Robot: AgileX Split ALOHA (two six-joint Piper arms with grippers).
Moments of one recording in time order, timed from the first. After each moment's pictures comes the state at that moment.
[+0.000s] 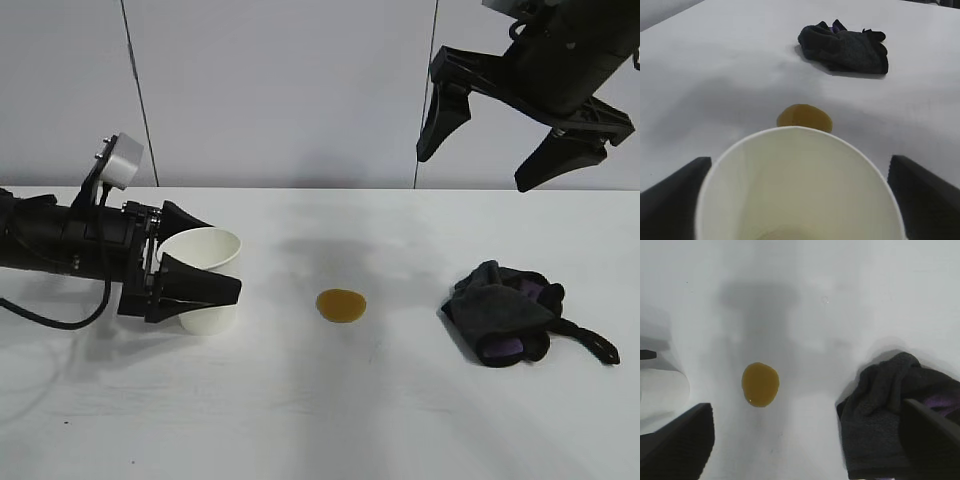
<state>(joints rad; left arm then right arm) -0.09 2.16 -1.12 -1.70 1.12 2.34 0.19 1.72 -1.25 0.31 0.66 -0.05</state>
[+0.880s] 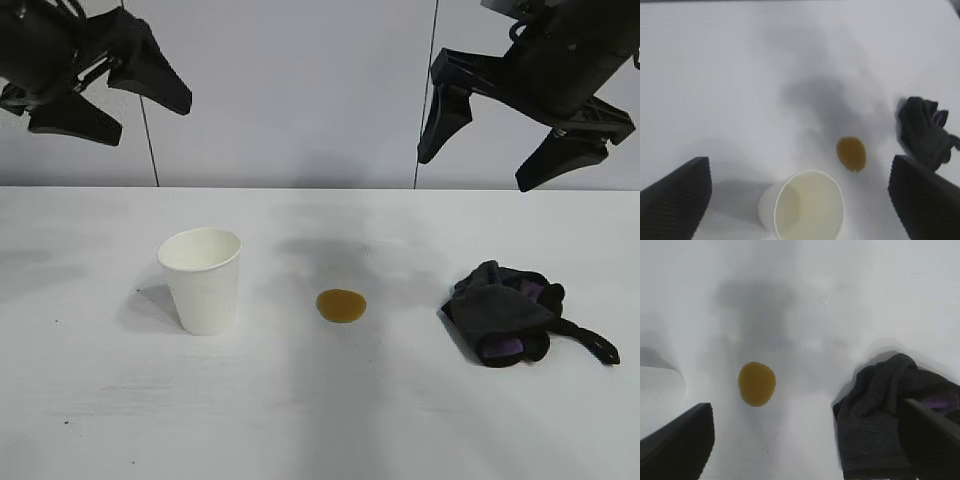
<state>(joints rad) -0.20 1.77 -1.39 -0.49 0.76 0.33 0.19 1.72 -1.25 0.28 0.70 -0.05</state>
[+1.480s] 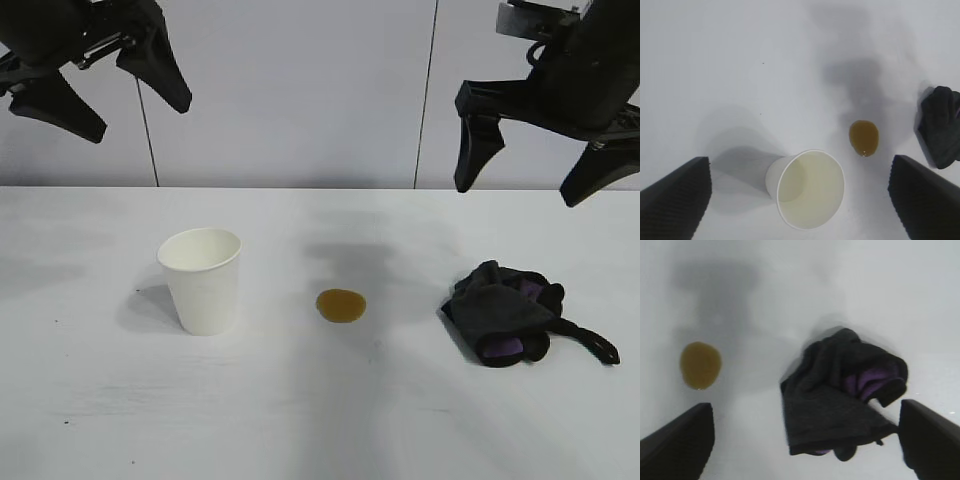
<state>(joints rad) -0.20 1.77 -1.39 -0.59 0.76 0.32 0.18 1.84 -1.17 0.00 0.72 0.16</state>
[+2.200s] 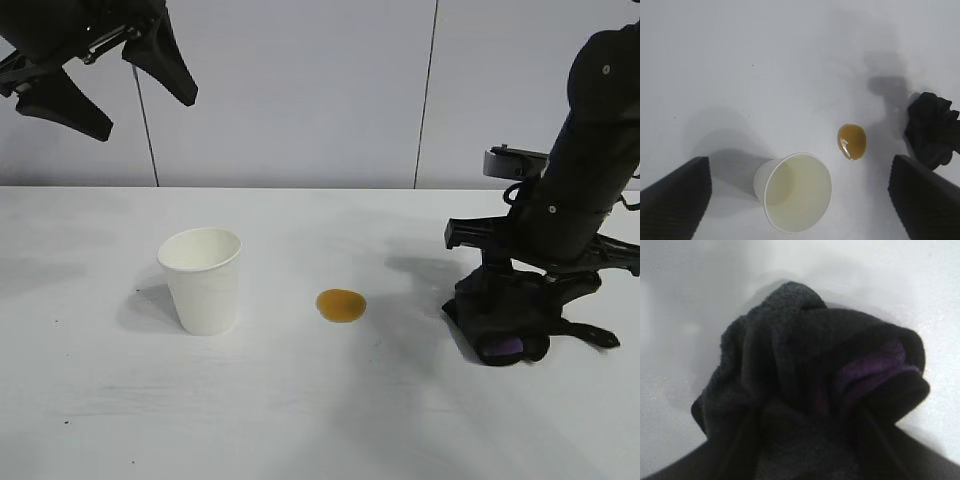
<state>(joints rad) -0.20 1.77 -1.39 -0.59 0.76 0.32 0.18 1.98 -1.15 0.05 0.53 0.24</state>
